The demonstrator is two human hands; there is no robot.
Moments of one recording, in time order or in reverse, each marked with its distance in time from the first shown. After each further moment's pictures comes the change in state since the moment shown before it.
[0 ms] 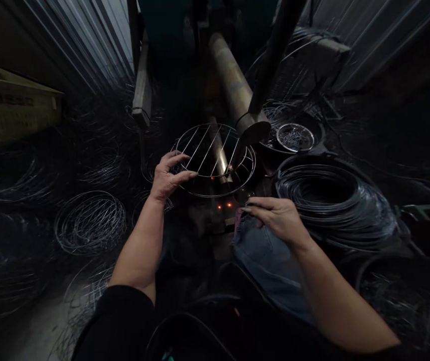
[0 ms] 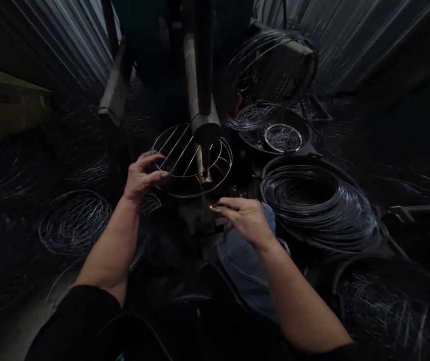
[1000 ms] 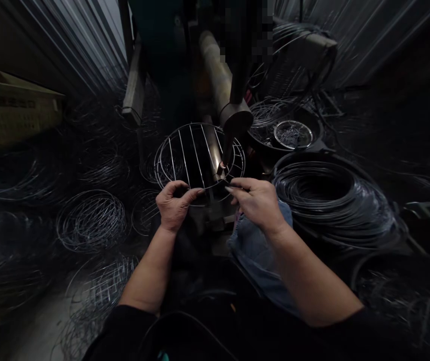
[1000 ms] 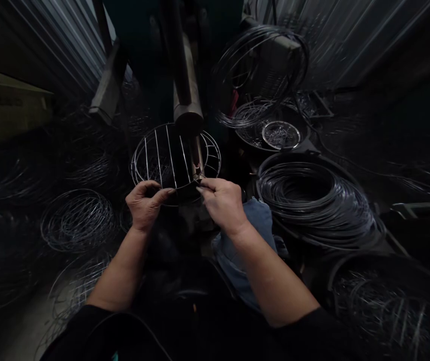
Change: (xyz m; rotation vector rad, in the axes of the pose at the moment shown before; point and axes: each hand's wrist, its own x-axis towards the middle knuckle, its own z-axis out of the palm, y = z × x) left_hand -0.074 0.053 0.041 -0.042 0.340 -0.139; right_hand 0.019 -0.032 0.018 -0.100 0.087 -0.169
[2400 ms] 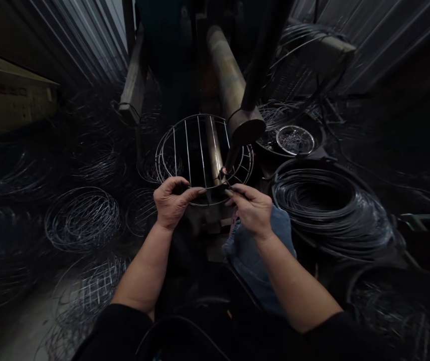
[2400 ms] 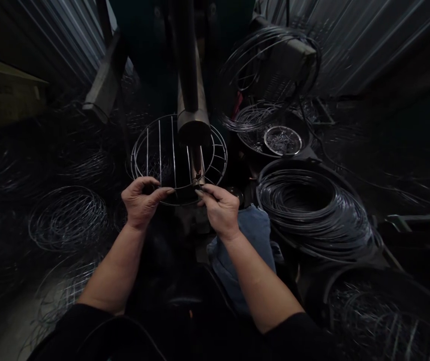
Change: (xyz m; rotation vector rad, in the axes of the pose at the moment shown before) left_hand 0.019 0.000 0.008 -0.057 -0.010 0.059; right_hand 0.006 0.029 0.031 0.431 0.225 0.123
